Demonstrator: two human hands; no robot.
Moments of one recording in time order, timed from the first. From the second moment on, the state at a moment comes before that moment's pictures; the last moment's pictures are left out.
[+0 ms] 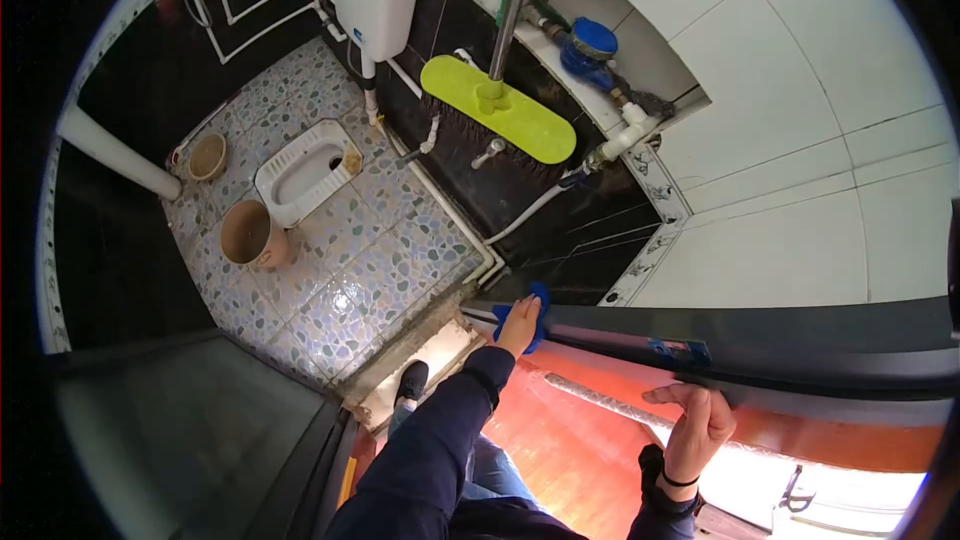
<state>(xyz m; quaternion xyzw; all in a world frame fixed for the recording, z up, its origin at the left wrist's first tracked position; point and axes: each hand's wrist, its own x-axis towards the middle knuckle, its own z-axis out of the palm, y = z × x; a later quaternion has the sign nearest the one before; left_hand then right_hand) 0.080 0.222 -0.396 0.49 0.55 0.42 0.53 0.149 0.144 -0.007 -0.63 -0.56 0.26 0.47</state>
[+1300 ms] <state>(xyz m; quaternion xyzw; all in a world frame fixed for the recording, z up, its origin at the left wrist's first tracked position) 0.075 0.216 -0.378 0.39 0.52 0.46 0.60 0.118 0.158 -0.226 -0.65 -0.61 0.40 0.18</state>
